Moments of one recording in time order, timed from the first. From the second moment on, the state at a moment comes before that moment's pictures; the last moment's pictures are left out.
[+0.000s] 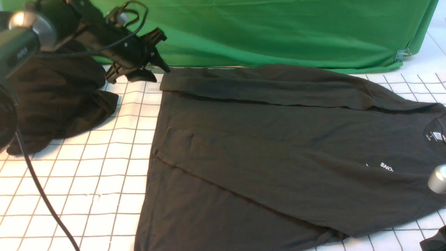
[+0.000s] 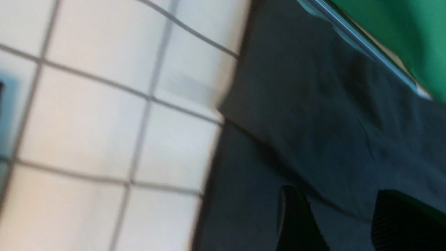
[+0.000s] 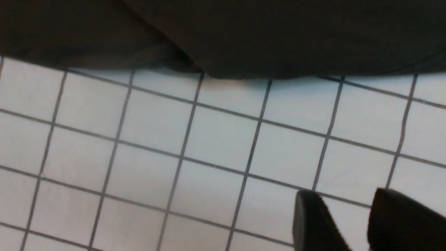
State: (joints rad) right arm 0.17 0.93 -0.57 0.15 0.84 -0.12; left arm -0.03 2.32 -2.04 -0.54 0.81 -0.23
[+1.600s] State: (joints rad) right arm 0.17 0.93 -0.57 0.15 0.83 -0.02; left arm -0.06 2.47 -2.05 -0.71 0.49 -0.14
